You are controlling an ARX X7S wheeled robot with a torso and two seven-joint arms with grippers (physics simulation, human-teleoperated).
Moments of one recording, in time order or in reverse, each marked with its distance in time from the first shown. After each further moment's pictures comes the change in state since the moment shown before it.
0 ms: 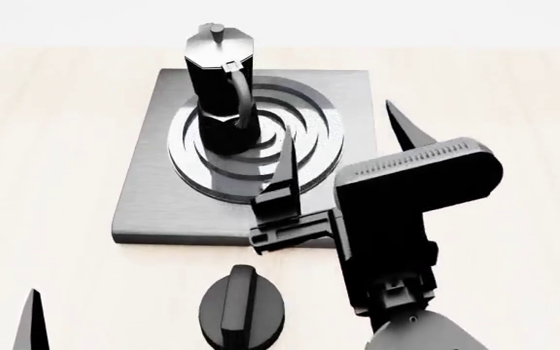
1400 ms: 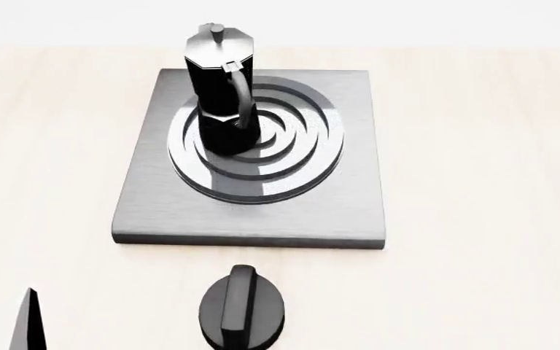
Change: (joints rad) left arm 0.000 -0.018 0.010 0.012 -0.008 0.008 -0.019; right arm -0.332 0.662 0.310 0.240 0.437 -0.156 -0.137
